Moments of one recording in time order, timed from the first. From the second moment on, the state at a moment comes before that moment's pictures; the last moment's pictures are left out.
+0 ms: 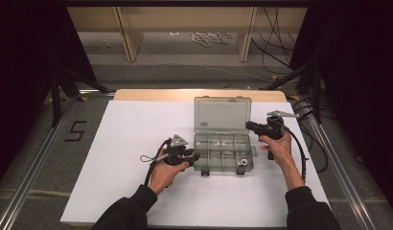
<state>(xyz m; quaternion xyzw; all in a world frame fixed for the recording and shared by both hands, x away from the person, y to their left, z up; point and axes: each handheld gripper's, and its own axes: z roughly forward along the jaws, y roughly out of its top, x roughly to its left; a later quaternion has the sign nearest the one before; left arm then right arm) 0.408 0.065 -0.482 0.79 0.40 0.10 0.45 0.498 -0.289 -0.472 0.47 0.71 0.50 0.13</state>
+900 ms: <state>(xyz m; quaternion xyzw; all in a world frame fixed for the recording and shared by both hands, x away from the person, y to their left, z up) 0.407 0.065 -0.483 0.78 0.41 0.11 0.46 0.482 -0.285 -0.481 0.43 0.71 0.52 0.20</state>
